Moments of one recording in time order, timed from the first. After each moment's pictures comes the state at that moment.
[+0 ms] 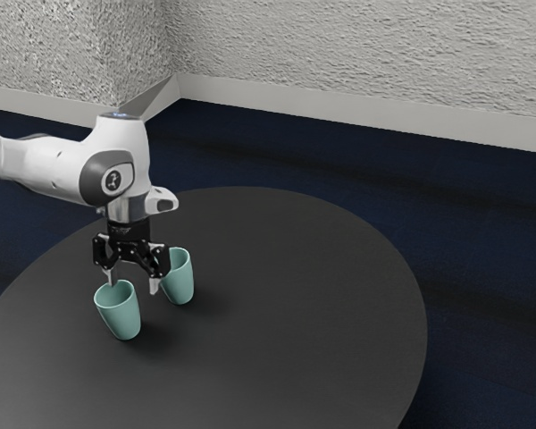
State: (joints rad) arm 0.03 0.08 0.06 -2.15 0.03 1.98 -0.18
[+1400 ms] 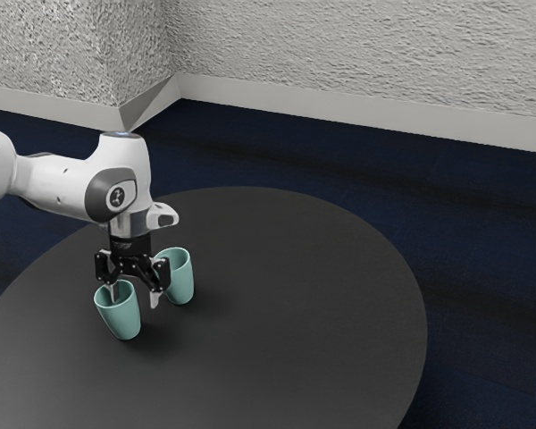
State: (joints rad) arm 0.03 0.14 0.08 -2.17 0.02 2.04 -0.18
